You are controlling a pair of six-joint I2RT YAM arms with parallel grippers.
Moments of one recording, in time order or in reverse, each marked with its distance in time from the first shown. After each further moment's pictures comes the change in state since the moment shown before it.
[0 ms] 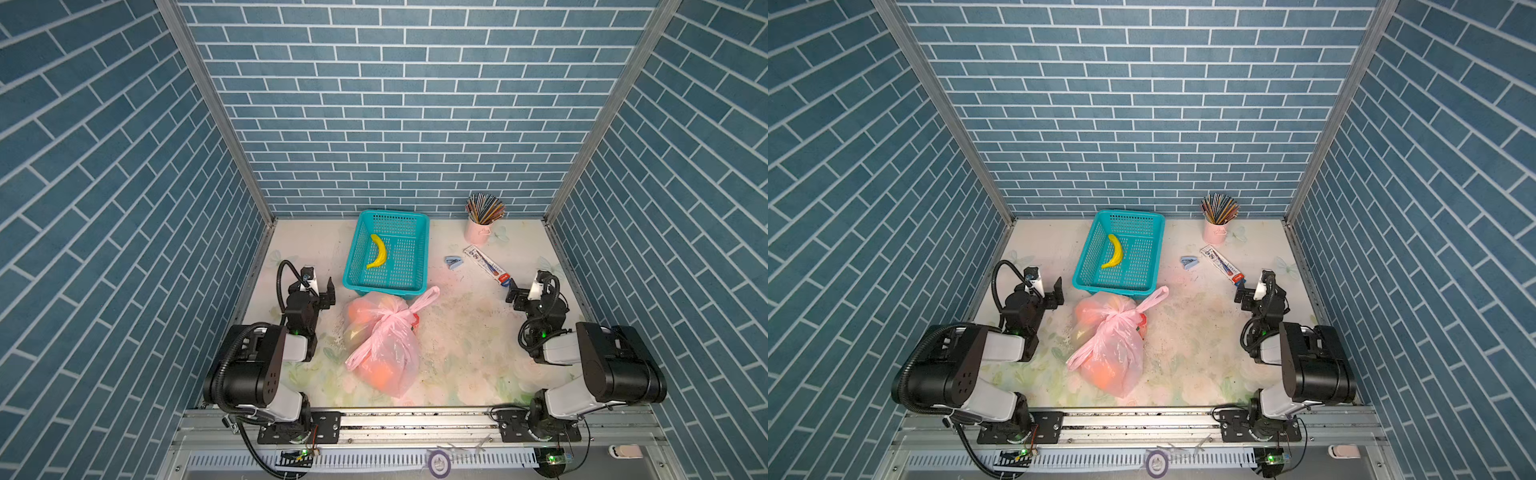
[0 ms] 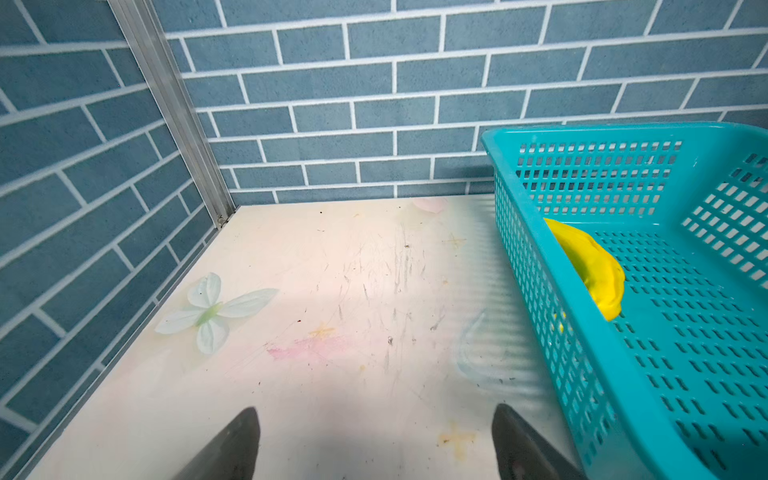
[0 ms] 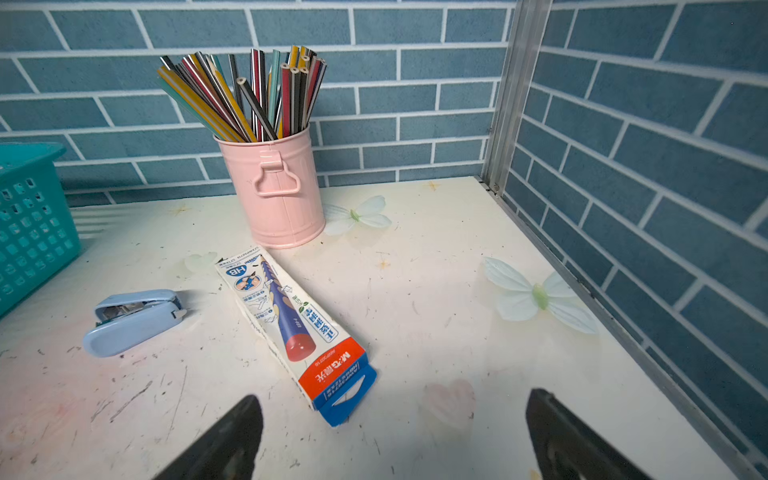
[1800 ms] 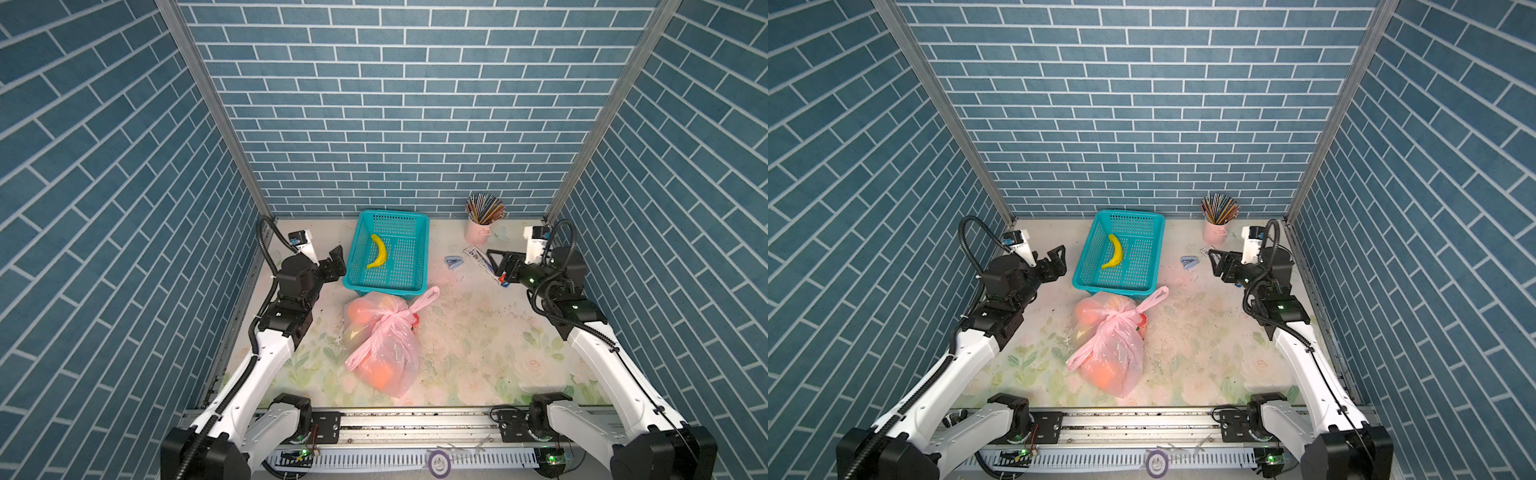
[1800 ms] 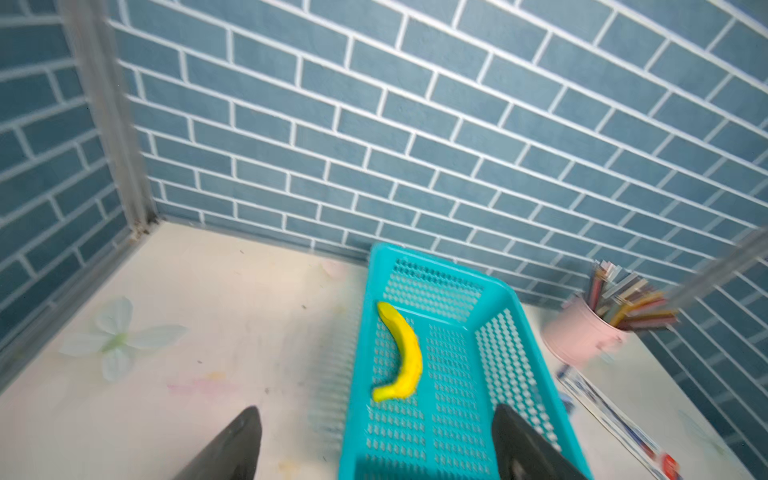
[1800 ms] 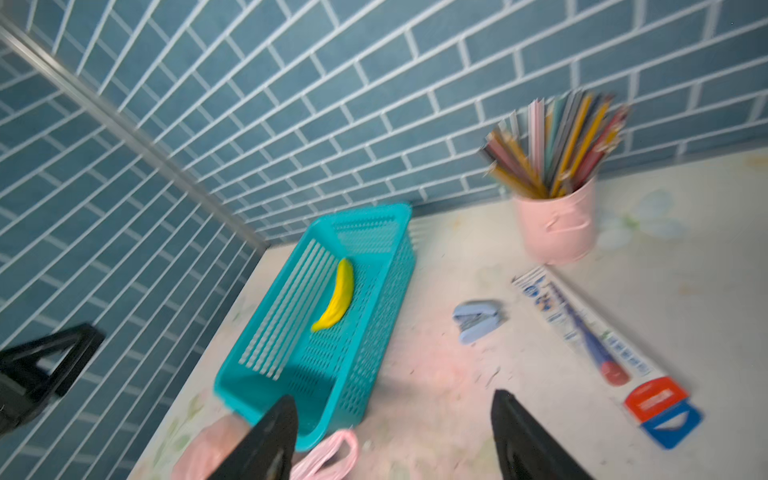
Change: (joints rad) left arm -0.207 -0.500 0.548 -1.112 0.015 -0.414; right arm 0.264 -0.491 0.635 -1.283 -0.434 0.411
